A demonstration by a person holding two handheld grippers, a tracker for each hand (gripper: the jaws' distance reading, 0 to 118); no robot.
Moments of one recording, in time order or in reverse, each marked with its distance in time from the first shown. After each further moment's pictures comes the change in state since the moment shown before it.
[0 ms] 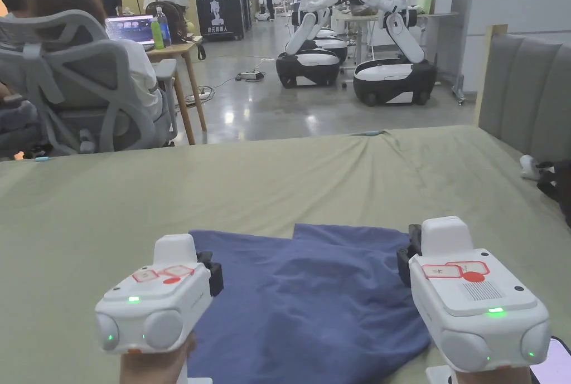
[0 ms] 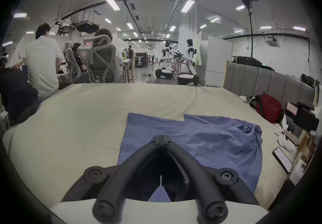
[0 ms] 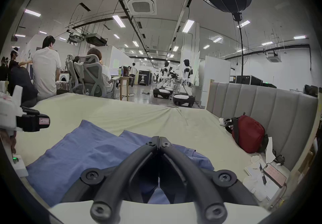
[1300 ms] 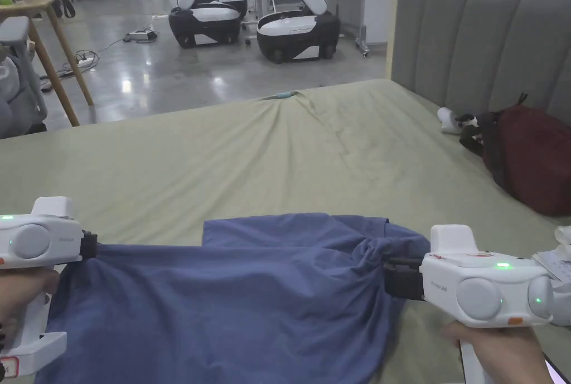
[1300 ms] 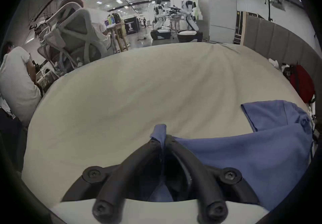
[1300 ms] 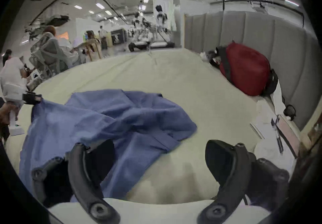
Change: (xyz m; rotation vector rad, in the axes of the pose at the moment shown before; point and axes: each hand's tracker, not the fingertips) left arm 0.210 -0.126 -0.020 -0.364 0.044 -0.199; right arm 0.139 -0.093 -0.106 -0.553 -0.171 -0.238
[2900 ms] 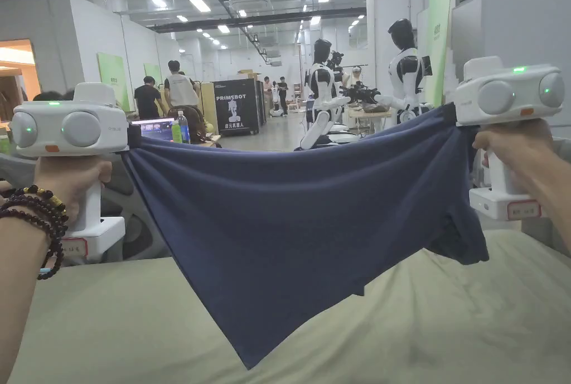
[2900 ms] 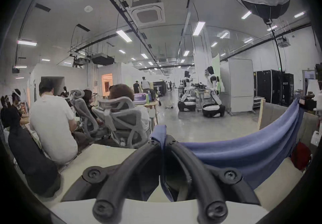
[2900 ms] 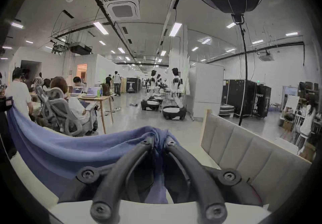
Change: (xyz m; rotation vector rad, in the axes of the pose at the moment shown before) left arm -0.119 0.475 0.049 0.621 0.225 0.125; right arm -0.080 0.410 0.106 0.594 0.080 0.141
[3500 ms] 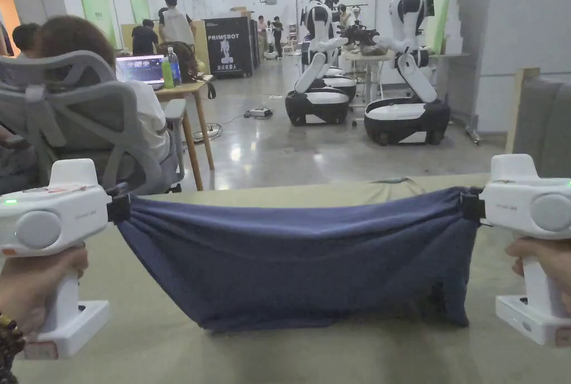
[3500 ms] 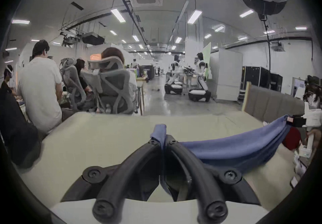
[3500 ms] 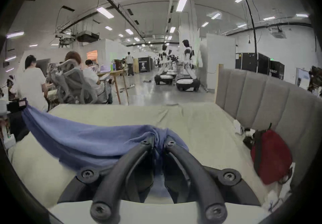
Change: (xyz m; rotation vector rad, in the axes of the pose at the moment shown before) left arm -0.052 -0.191 0.021 -0.177 -0.146 0.073; right arm 0.016 -0.219 0.082 -0.241 0.174 -0.029
